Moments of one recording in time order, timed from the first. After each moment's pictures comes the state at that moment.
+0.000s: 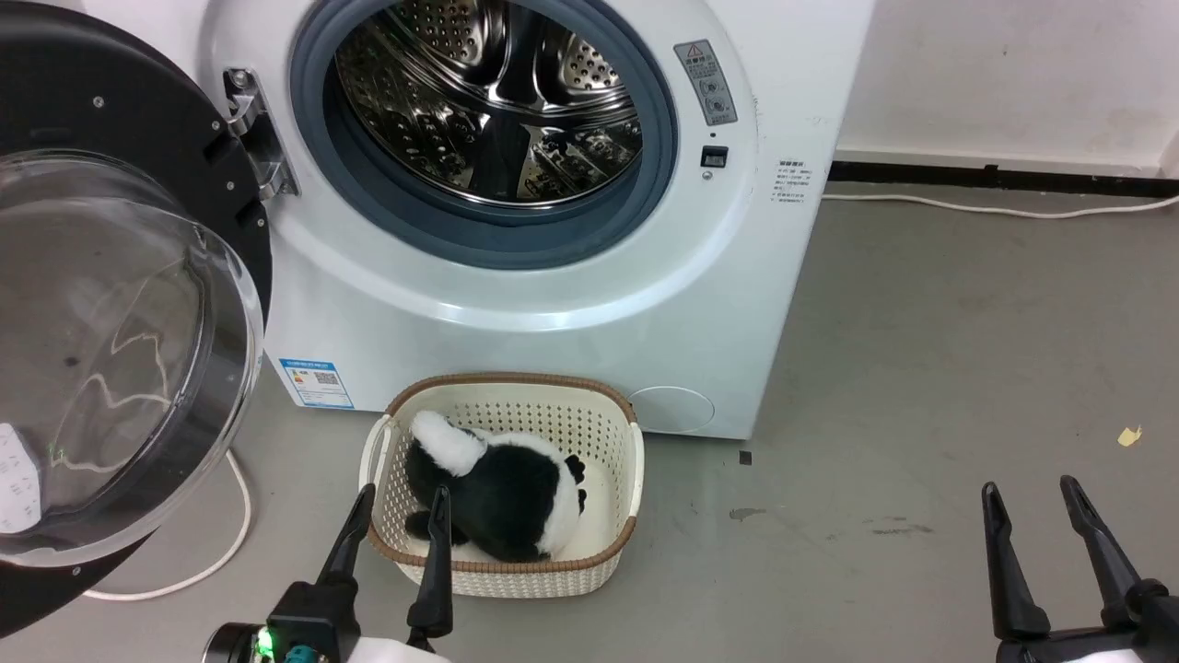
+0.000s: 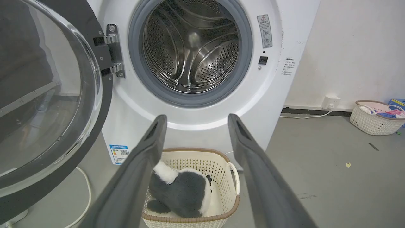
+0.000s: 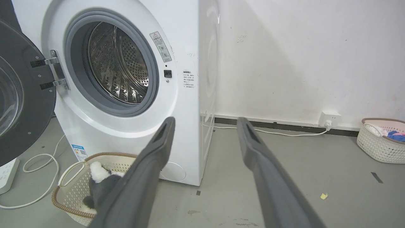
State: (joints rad) left arm 0.05 0.06 -0.12 0.07 -0.13 0.03 -0.26; right arm 0.12 -0.05 -0.15 -0.04 0.06 0.13 -0.26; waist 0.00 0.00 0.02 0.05
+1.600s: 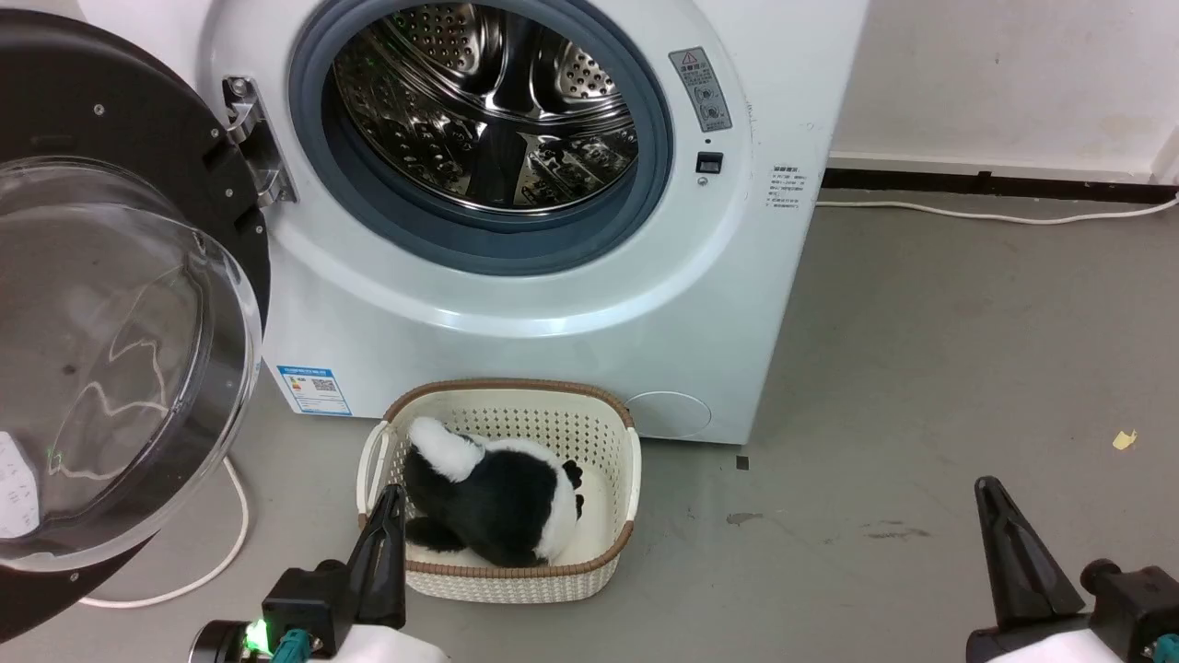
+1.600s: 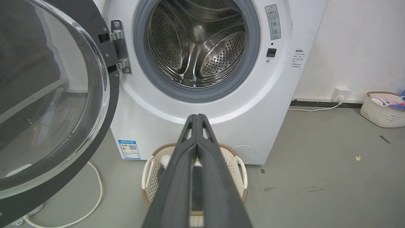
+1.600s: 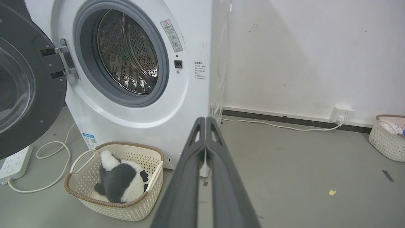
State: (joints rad) left arm 0.04 0.05 -0.09 0.06 -0.09 0.03 -0.18; right arm 0.10 -0.05 -0.10 -0.03 0.05 0.13 -0.19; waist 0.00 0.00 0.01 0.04
